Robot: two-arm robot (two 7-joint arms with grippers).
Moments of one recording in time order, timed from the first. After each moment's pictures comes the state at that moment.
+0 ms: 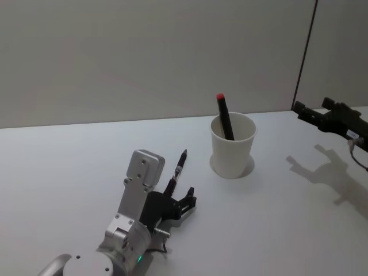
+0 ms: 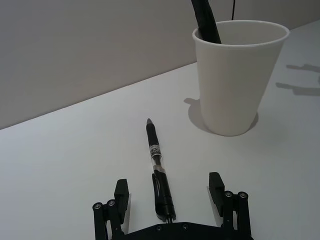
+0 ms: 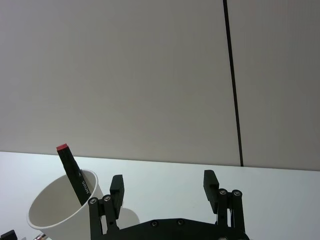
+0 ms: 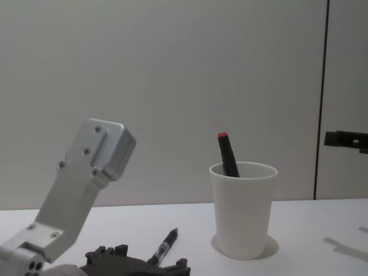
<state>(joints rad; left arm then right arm) -0.06 0.35 0.49 -1.67 -0.30 0.26 0.12 0.27 0.34 -0.08 -1.49 0.55 0.34 0.41</state>
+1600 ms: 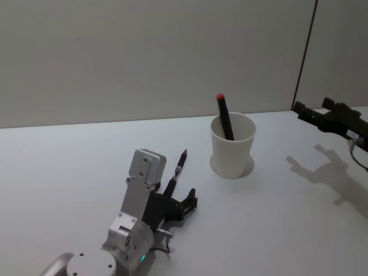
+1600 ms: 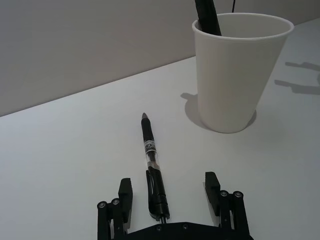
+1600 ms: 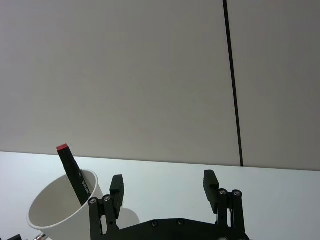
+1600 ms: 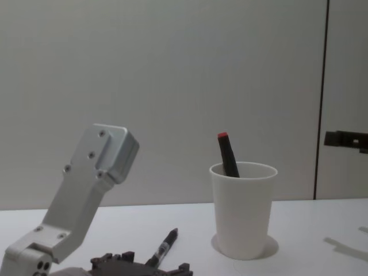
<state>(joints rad) -0.06 0.32 0.47 -1.65 -0.31 0.29 0.10 0.27 0.34 -0.08 -1.49 0.55 0.34 0.41</state>
